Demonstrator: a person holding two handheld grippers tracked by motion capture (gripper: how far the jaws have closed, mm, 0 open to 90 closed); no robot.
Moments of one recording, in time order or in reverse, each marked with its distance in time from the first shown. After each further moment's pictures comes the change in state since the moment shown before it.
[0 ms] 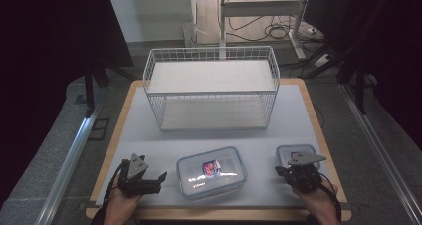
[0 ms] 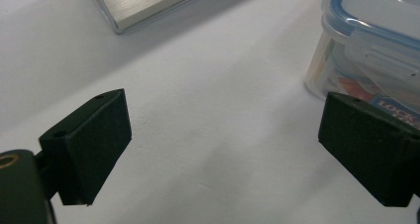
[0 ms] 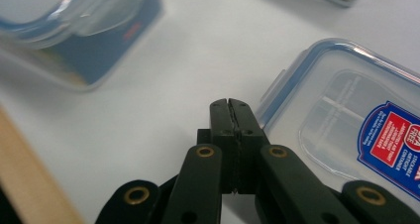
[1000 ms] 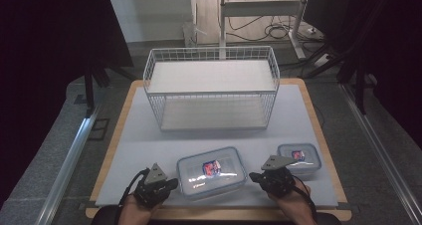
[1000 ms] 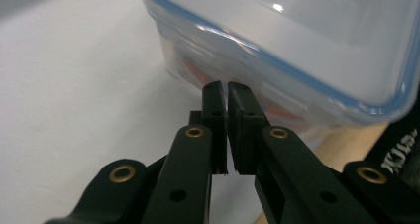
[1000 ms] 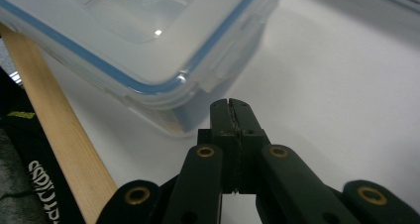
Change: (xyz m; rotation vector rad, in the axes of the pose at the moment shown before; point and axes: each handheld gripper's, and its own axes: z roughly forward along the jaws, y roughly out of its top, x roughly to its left) left arm -0.050 0.015 0.001 0.133 -0.252 -0.013; right arm 0.053 0.023 0.032 -0.009 0.159 -0.032
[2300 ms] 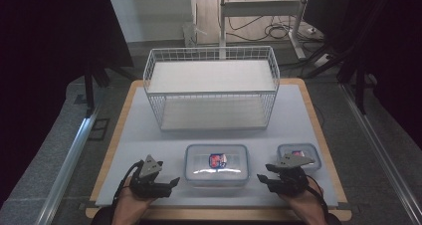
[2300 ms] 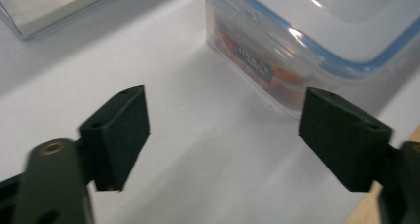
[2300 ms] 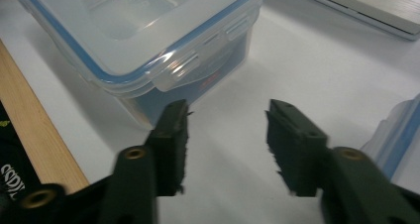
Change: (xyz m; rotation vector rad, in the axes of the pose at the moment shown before) left arm 0.022 0.003 -0.005 -0.069 0.083 0.041; right arm -0.020 -0.012 -0.022 -0.060 -0.068 0.023
